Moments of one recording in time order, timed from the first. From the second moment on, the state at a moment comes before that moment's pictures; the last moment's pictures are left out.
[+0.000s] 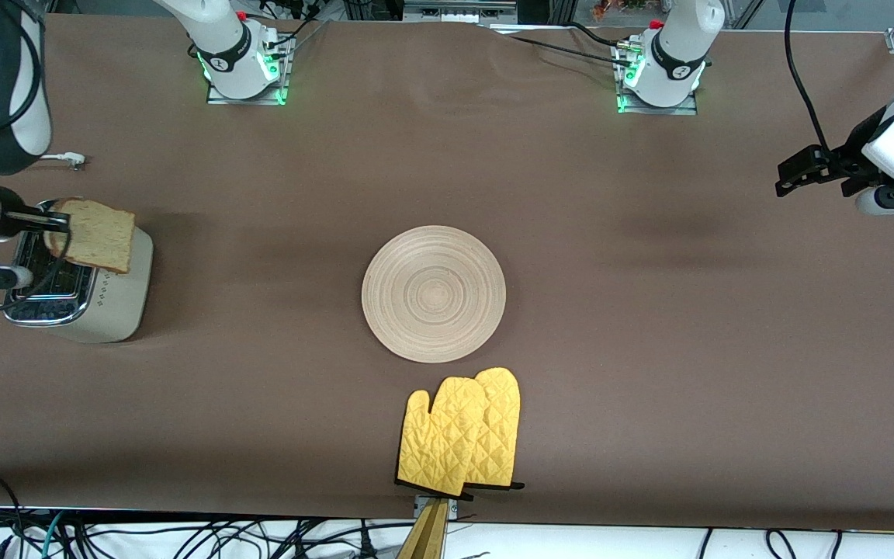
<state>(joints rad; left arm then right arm) -0.03 -0.03 0.02 -1.69 0.00 1.58 -0.05 0.22 0.29 -0.32 -1.45 -0.20 1.46 -0.02</state>
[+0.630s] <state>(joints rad) -0.04 -0.03 0.00 -1.69 0.00 1.58 -0.05 0.17 0.33 -0.34 -1.45 -0.31 1.51 -0.07</state>
